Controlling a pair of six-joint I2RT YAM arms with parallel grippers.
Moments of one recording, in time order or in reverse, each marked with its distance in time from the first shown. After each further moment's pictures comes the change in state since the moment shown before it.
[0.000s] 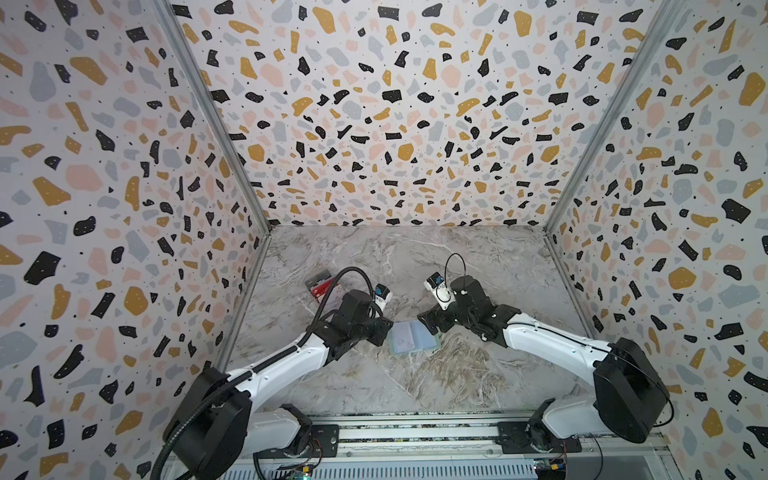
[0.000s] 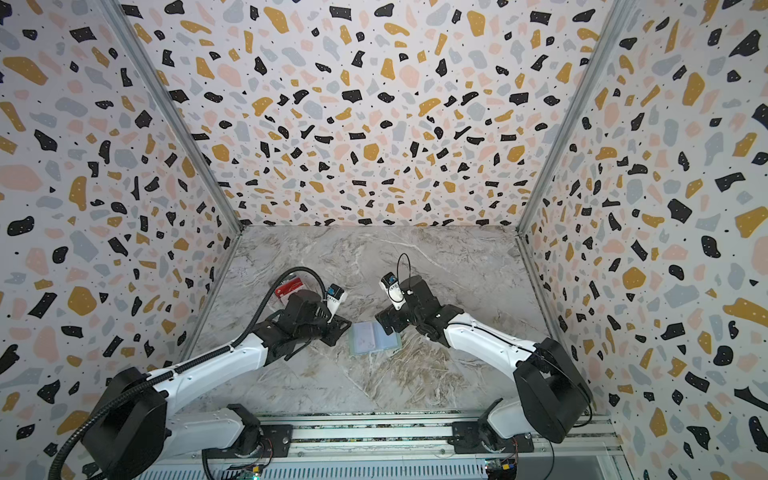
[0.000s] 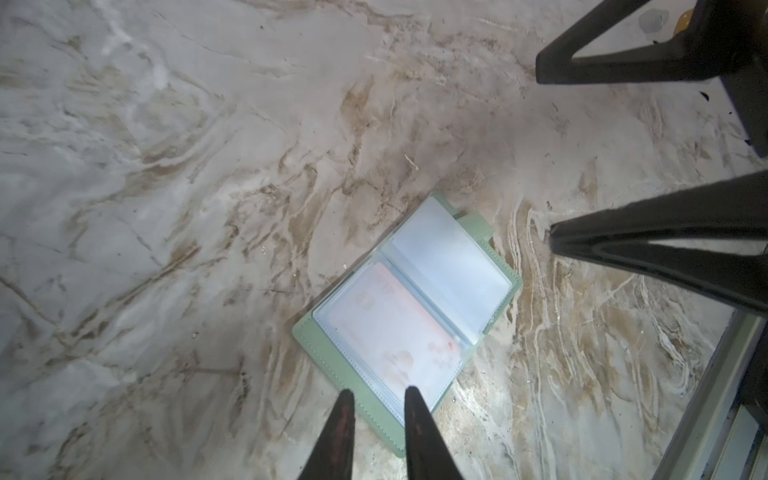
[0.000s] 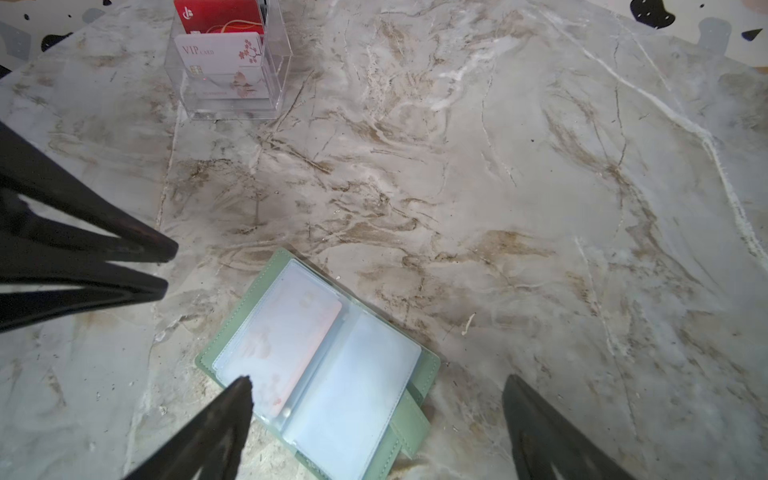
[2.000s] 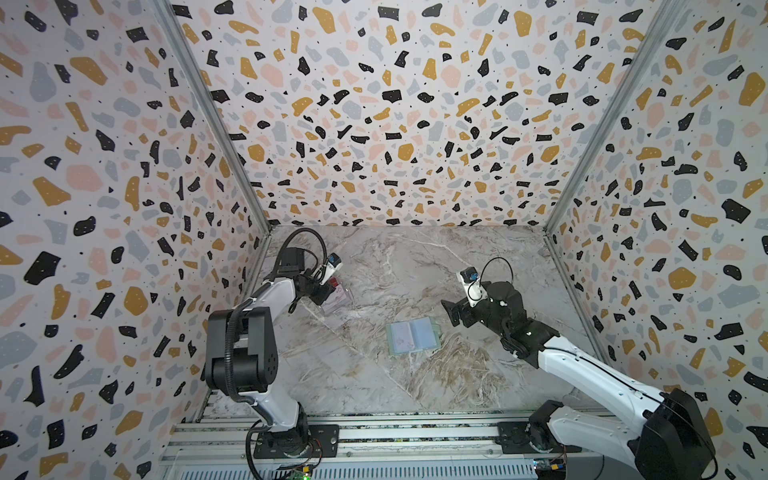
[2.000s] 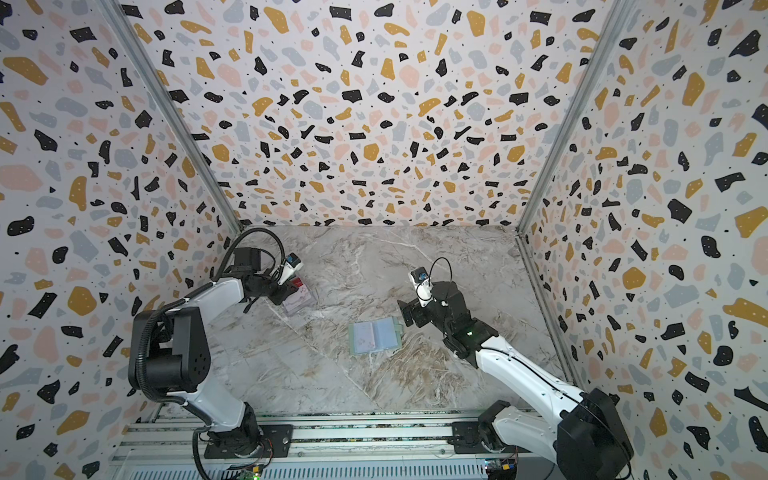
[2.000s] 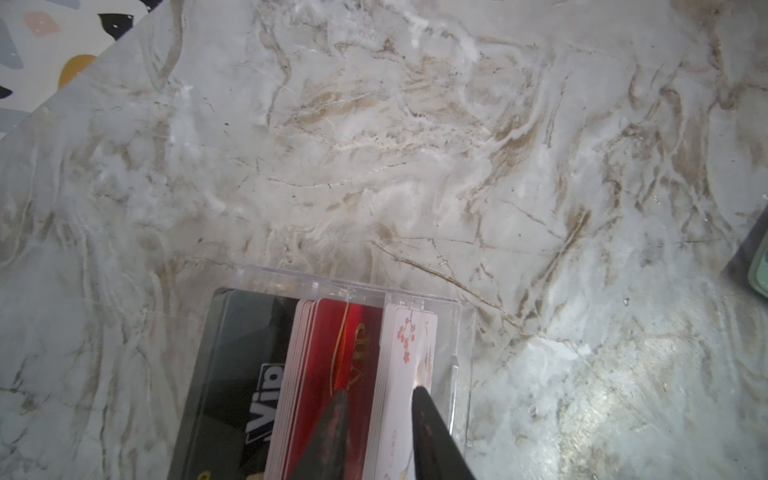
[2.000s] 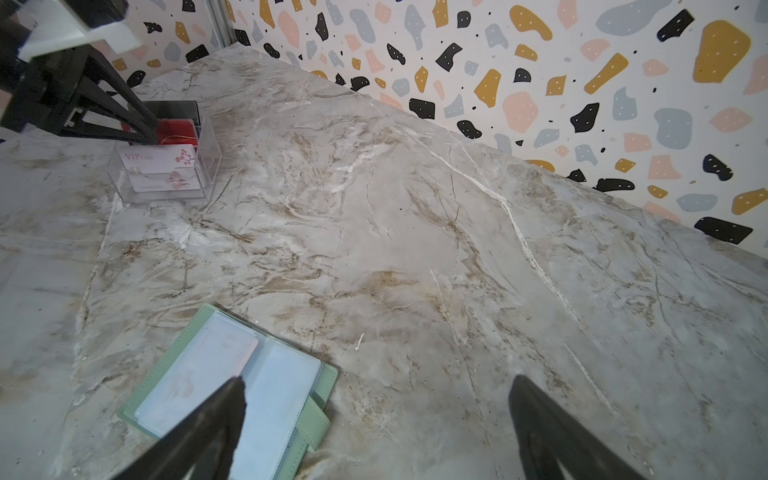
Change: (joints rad) left arm 0.690 0.392 0.410 -0.221 0.192 0.880; right arm -0.099 -0.322 -0.173 0.113 0.148 -0.042
